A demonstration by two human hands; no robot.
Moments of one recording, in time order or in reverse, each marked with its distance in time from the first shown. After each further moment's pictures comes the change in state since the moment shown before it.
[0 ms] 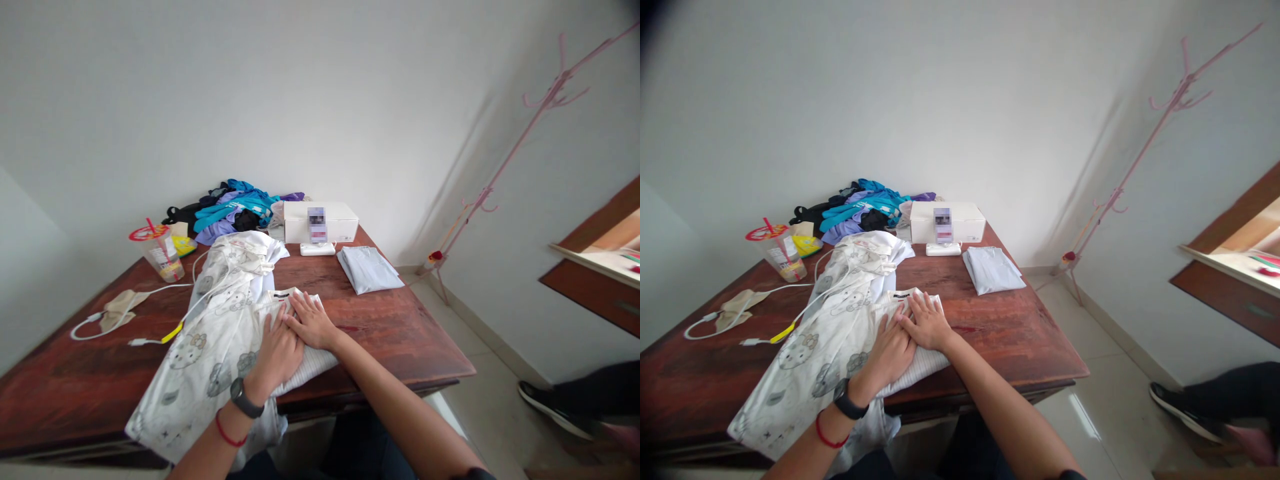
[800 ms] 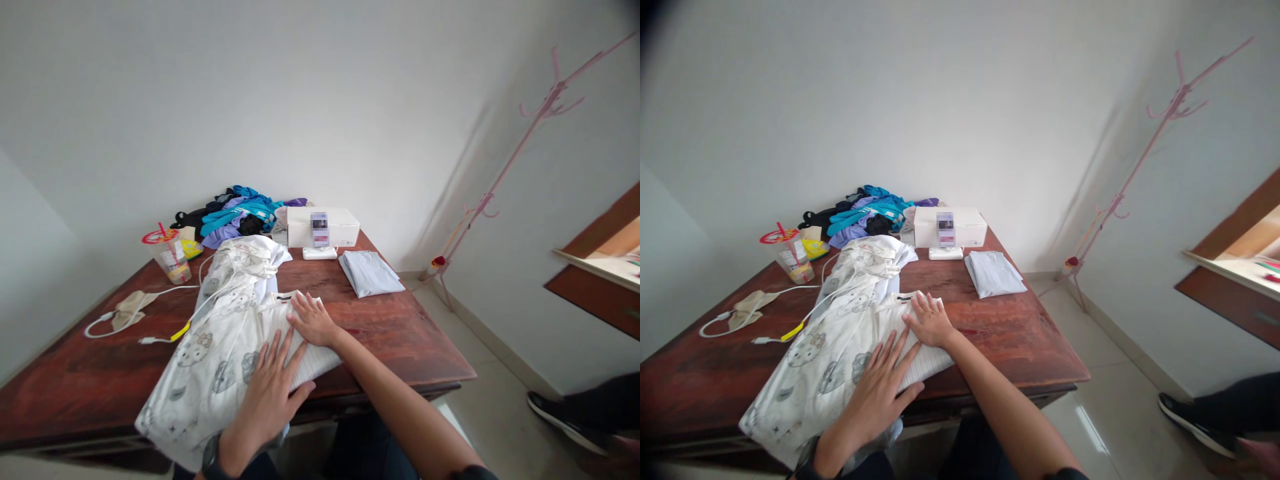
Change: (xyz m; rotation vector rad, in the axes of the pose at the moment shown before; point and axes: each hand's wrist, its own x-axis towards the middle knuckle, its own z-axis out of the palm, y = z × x) left_hand -0.067 0.003 -0.030 0.045 -0.013 0.128; right_hand 0.013 0.016 0.011 -0.216 0.025 -0.068
